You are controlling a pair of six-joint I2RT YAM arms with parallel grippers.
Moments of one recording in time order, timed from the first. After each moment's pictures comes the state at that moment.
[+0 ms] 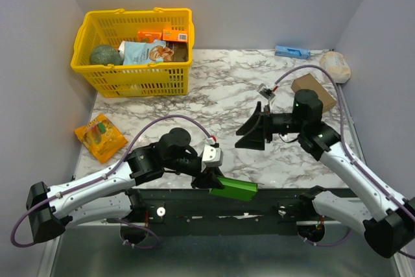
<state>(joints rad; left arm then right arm) -1.06 0.89 0.72 -0.23 0.69 0.04 0.49 1.05 0.81 -0.01 -1.10 0.58</state>
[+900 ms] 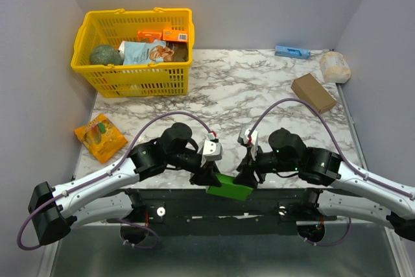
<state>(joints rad) -0.98 0.95 0.72 -0.27 0.78 0.04 1.08 0.82 0.80 -0.52 -0.32 0.17</state>
